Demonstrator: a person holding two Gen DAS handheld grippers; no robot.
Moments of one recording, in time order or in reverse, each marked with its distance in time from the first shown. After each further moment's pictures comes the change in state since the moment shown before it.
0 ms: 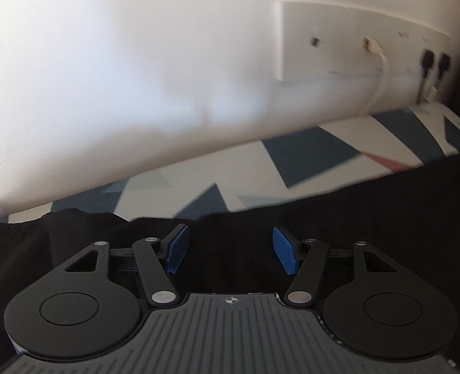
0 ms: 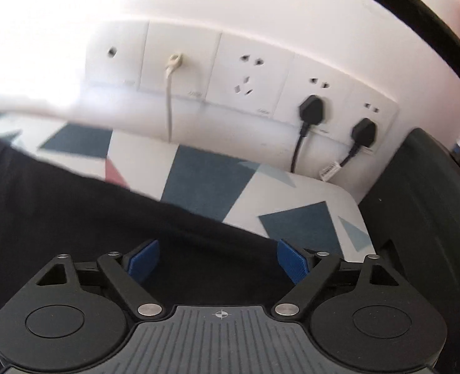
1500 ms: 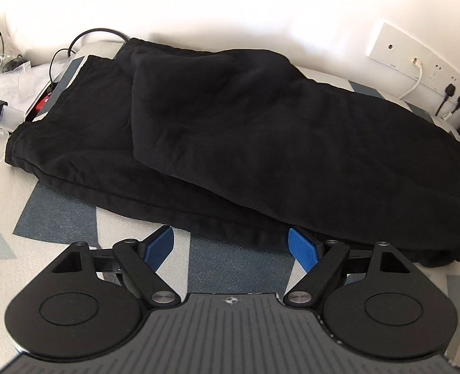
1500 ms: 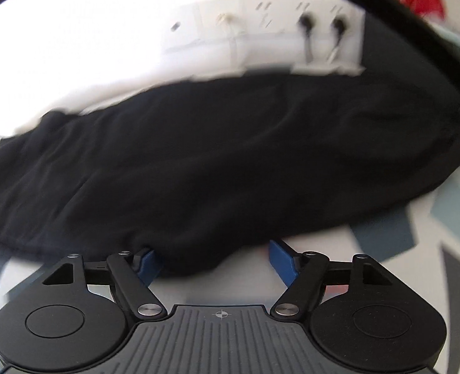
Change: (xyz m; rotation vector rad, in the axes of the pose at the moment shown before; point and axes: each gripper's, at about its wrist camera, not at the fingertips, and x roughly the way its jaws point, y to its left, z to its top) left arm -0.178 0.121 -0.180 -0.417 0.117 0.020; right arm -0.145 0.143 -0.118 0.440 0.065 0.027
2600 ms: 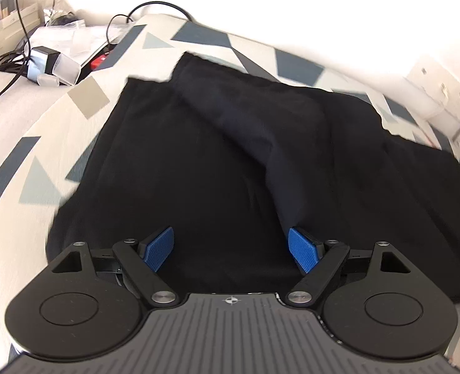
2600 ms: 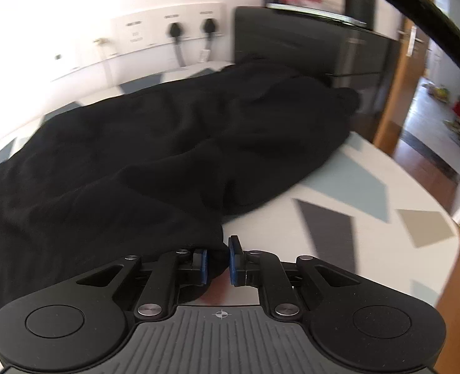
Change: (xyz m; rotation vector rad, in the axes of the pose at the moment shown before) left arm -0.026 0.062 -0.033 -0.128 0.024 0.027; right arm -0.049 -0.075 -0.023 0.199 -0.002 -0.281
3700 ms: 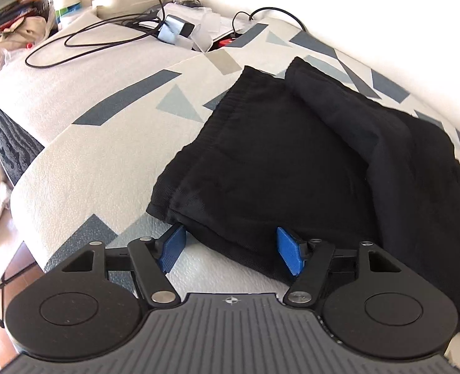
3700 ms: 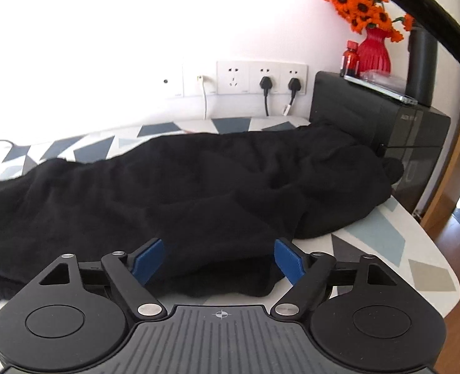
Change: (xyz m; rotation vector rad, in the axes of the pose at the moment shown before) left arm -0.046 0.038 -0.077 -0.284 -0.106 0.266; right arm -0.094 0.014 -0.027 -0.241 -0.168 0.266
